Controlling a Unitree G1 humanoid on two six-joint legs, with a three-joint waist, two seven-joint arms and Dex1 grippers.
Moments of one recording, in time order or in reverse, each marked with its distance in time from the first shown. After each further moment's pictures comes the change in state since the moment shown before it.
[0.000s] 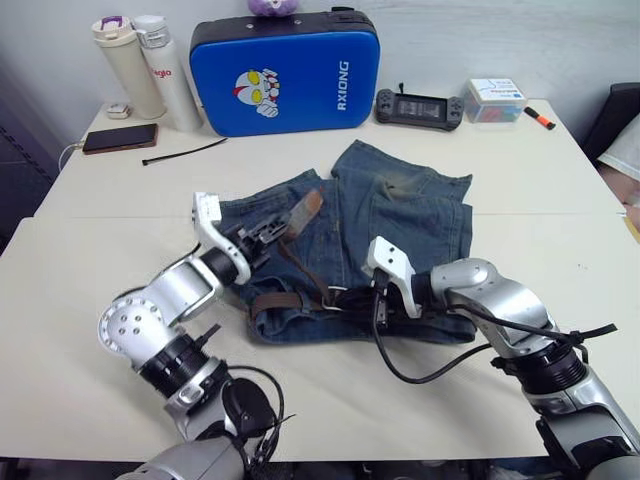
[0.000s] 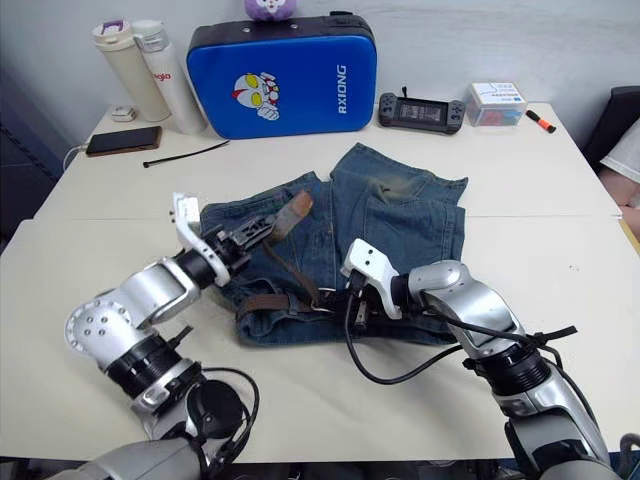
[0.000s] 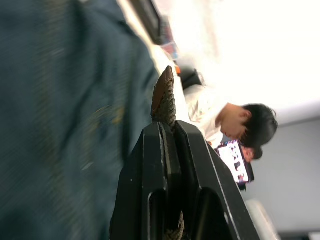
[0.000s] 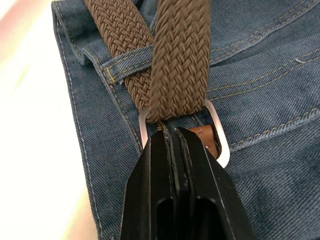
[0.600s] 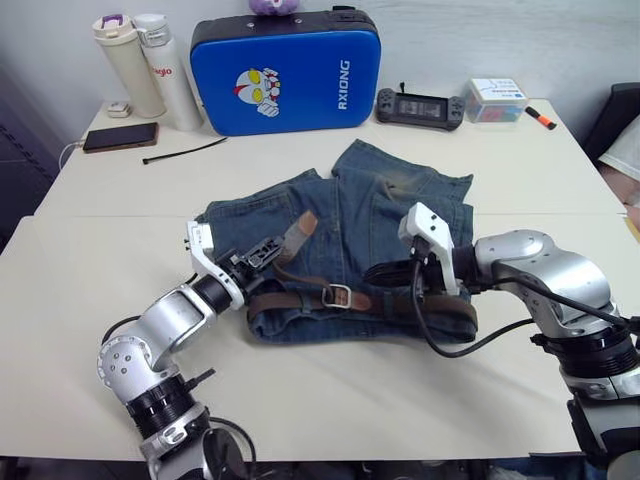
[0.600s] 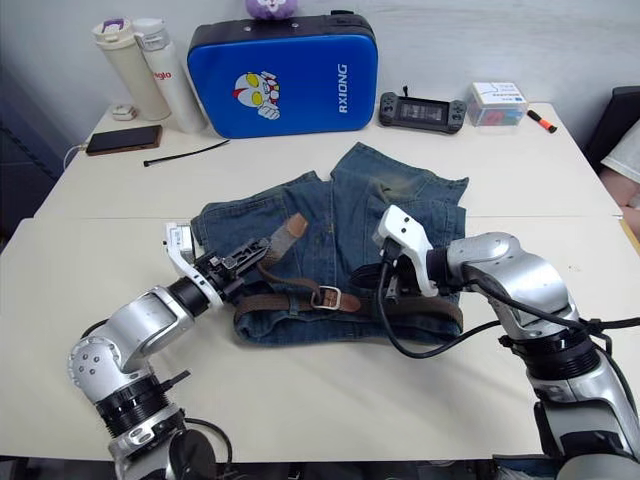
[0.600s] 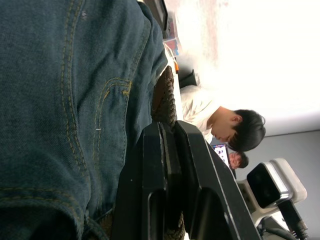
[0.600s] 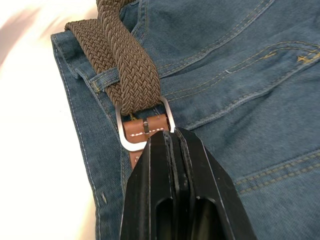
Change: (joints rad) left arm 0.232 0.191 -0.322 0.045 -0.512 -0.327 0.271; right arm -0.066 -0.103 -0.115 -0.026 0.101 0.115 0.058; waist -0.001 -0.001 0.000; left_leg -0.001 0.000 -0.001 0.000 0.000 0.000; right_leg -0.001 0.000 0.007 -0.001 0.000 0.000
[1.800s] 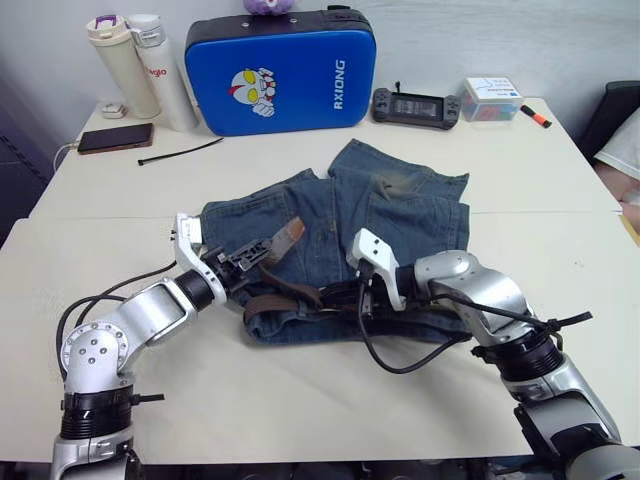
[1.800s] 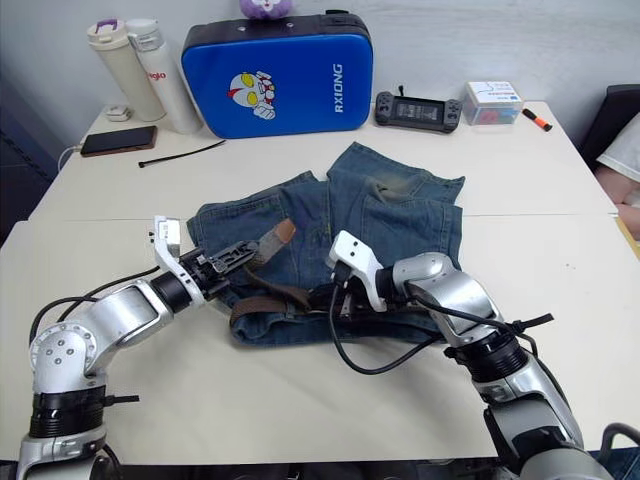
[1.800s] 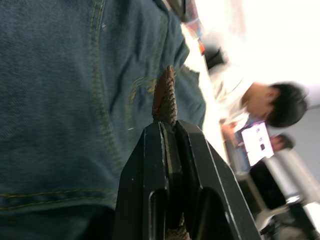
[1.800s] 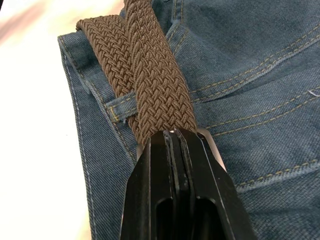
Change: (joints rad) left arm 0.113 0.482 -0.393 0.011 -0.014 -0.370 -0.236; right arm -0.007 0.207 0.120 0.115 -0.105 -0.110 -0.030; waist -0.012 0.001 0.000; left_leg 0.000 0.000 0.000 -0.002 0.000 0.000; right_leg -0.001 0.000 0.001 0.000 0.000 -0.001
